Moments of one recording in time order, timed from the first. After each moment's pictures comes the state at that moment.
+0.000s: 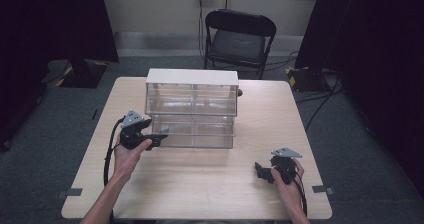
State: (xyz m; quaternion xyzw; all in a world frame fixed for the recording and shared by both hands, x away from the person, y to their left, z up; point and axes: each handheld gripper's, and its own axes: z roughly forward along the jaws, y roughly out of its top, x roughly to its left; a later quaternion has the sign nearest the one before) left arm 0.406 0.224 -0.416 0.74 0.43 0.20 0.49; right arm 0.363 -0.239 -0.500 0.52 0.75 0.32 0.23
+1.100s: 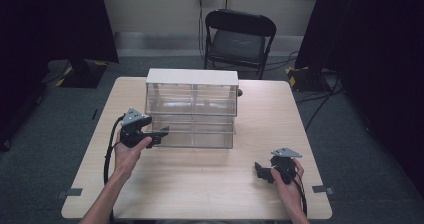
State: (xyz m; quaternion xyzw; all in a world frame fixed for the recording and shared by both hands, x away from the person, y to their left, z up) left arm 0.410 0.223 -0.411 0.74 0.42 0.20 0.49; right arm 0.363 -0.238 -0.500 0.52 0.75 0.32 0.23
